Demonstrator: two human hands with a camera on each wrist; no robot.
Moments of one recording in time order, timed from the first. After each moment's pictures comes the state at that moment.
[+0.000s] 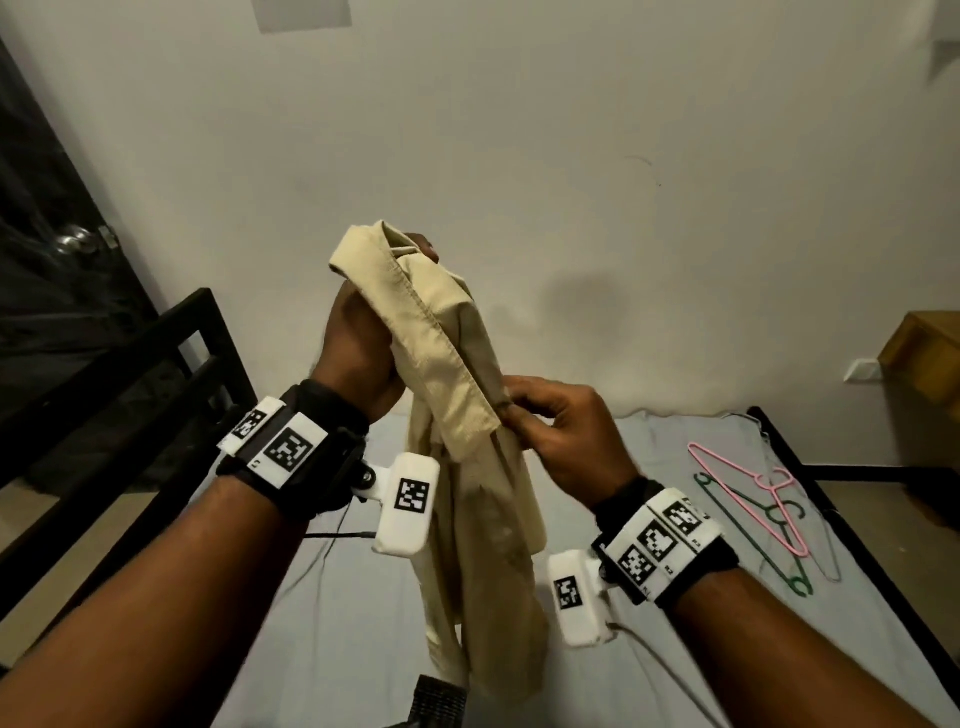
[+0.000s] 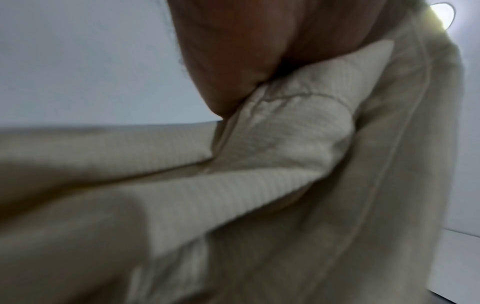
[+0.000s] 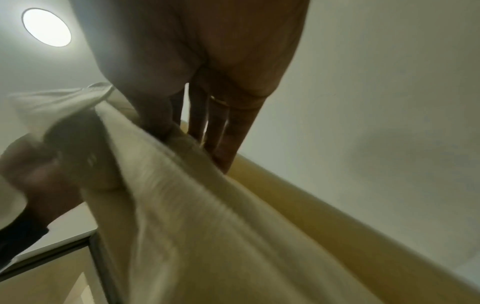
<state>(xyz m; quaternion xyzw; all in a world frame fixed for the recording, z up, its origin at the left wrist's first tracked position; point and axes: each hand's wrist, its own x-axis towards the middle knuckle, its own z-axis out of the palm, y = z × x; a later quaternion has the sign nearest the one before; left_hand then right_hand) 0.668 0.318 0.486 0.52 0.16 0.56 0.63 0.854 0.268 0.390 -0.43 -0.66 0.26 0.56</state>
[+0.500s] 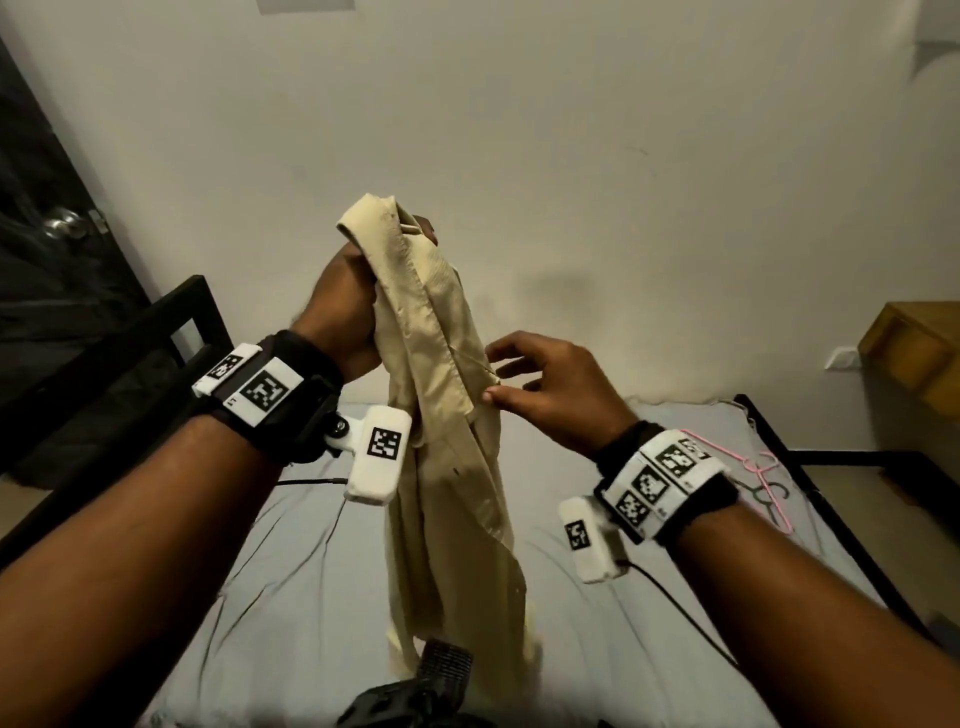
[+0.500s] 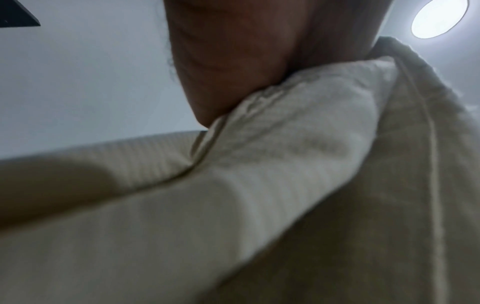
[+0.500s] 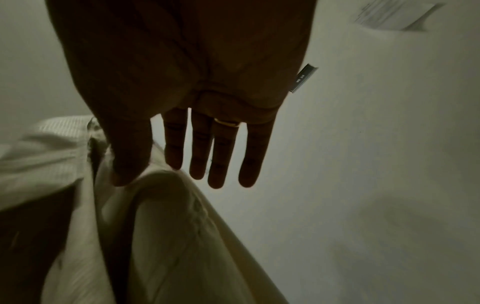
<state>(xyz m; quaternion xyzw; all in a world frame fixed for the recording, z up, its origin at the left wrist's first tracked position) 0.625 0.328 0.499 0.57 0.17 0.45 0.67 0.832 0.264 0.424 -0.51 -0.73 0.19 0.42</state>
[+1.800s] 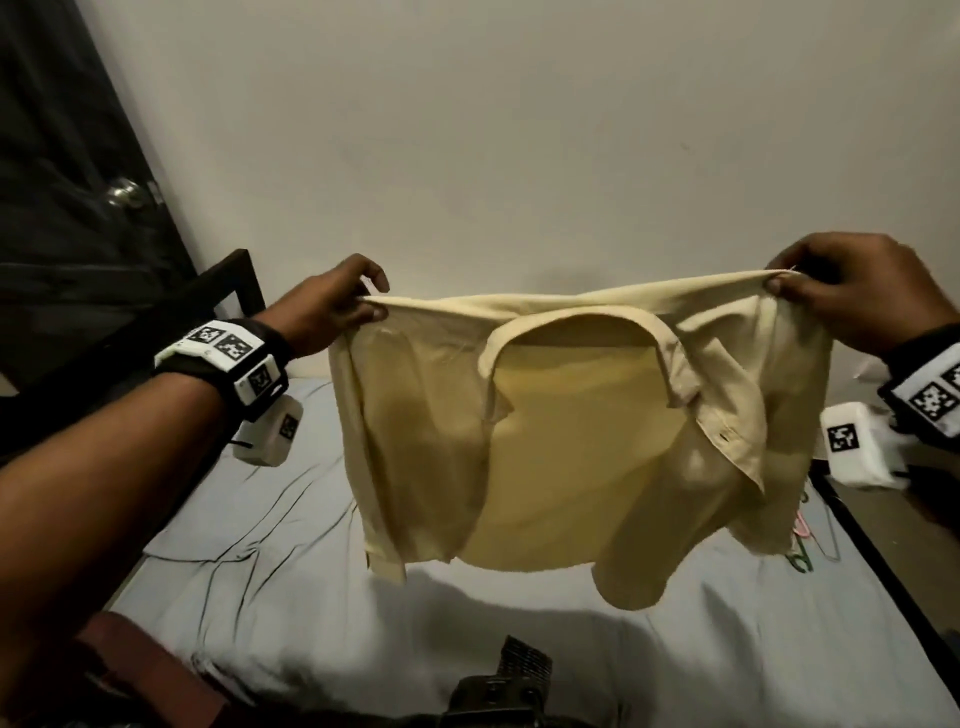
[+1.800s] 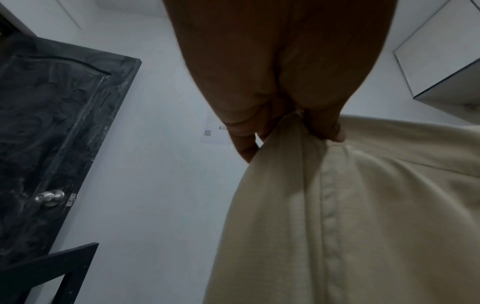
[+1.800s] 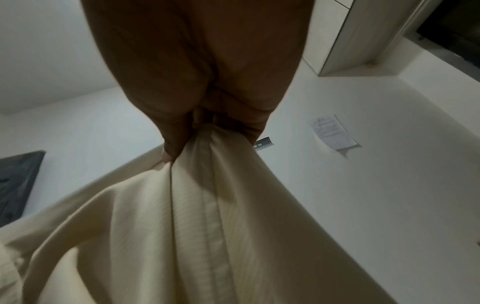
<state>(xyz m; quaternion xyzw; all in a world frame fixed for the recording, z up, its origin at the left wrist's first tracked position) 0.488 0.365 0.457 0.82 0.49 0.24 0.16 0.994 0.237 0.508 -0.67 -0.67 -0.07 0.31</state>
